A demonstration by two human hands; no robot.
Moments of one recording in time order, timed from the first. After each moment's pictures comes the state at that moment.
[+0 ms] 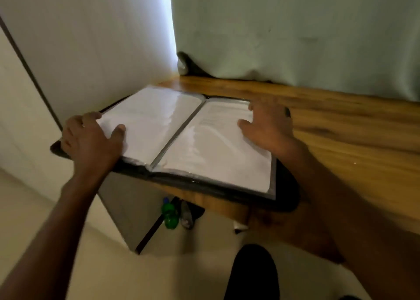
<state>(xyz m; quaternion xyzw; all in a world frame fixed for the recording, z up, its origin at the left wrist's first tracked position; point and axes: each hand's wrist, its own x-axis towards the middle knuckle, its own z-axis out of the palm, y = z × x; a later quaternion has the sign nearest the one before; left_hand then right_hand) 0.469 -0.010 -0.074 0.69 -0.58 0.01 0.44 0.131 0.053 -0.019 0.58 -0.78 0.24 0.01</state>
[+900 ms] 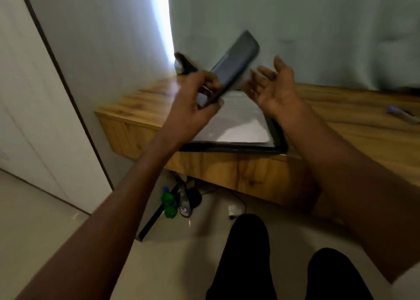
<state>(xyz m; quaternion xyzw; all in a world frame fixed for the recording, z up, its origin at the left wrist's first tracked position) 0.340 0.108 -0.007 0.22 -0.81 -0.15 0.52 0.114 0.097 0.029 0.25 -0.37 0.74 -0.50</state>
